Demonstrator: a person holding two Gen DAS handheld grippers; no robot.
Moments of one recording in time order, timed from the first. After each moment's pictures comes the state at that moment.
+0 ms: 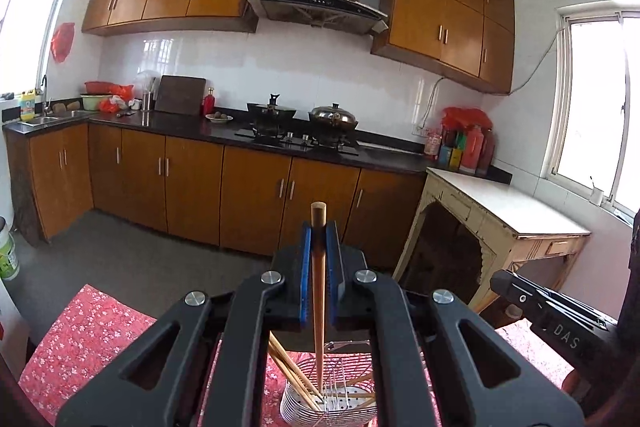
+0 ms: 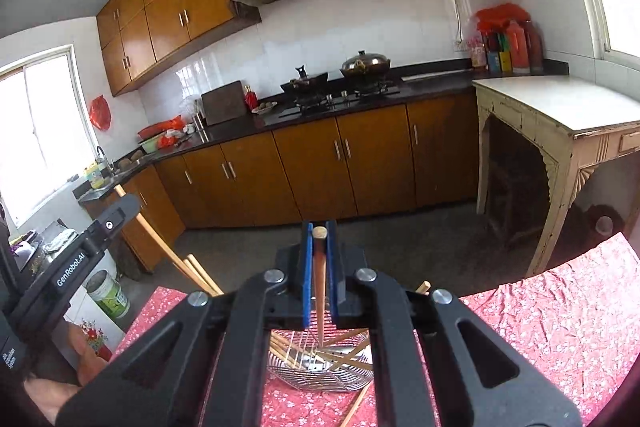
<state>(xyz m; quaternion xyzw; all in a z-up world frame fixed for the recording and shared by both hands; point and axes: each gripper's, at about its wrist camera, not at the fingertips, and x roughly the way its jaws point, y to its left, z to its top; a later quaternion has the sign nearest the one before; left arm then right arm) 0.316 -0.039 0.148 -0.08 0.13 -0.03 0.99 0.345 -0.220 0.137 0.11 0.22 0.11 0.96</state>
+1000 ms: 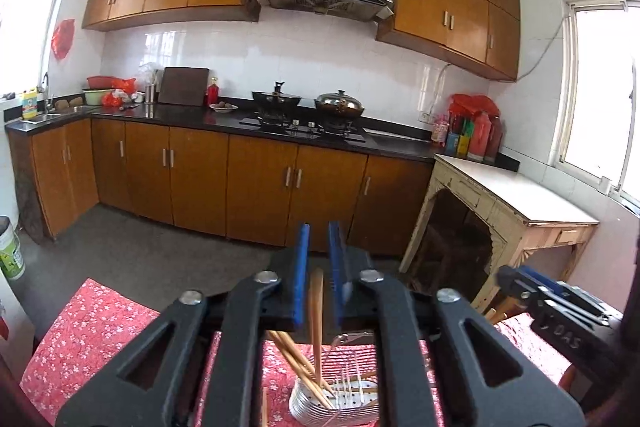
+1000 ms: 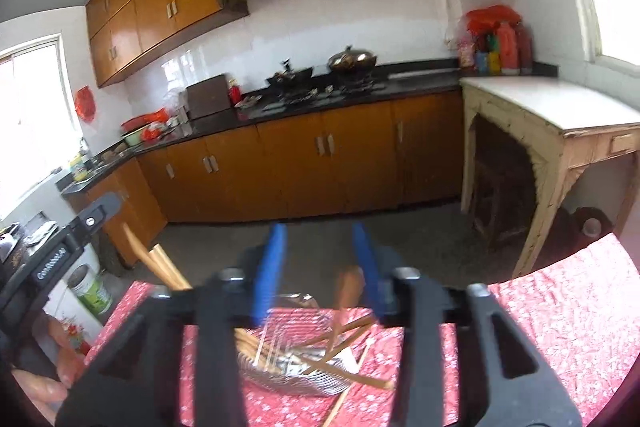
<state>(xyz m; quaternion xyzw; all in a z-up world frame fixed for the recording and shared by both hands) 0.332 -0.039 0.149 -0.08 0.15 -0.02 0.99 0.351 -0.216 0.121 0.09 0.22 0.08 0.97</state>
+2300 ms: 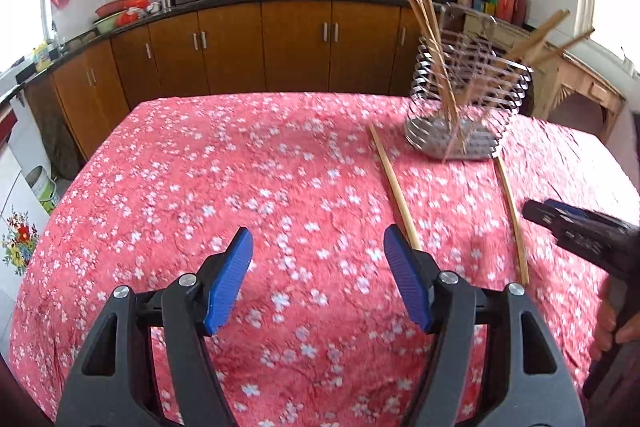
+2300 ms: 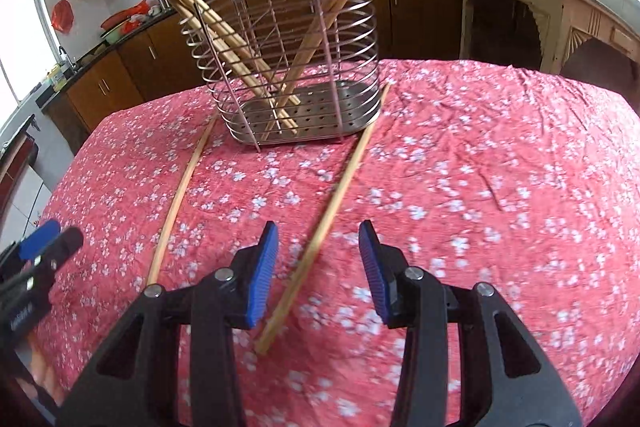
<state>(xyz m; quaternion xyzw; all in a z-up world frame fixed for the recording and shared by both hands) 0.222 0.031 -0.073 0.00 0.36 0.00 0.93 0.264 -0.162 -0.117 0.07 0.41 0.07 0.91</state>
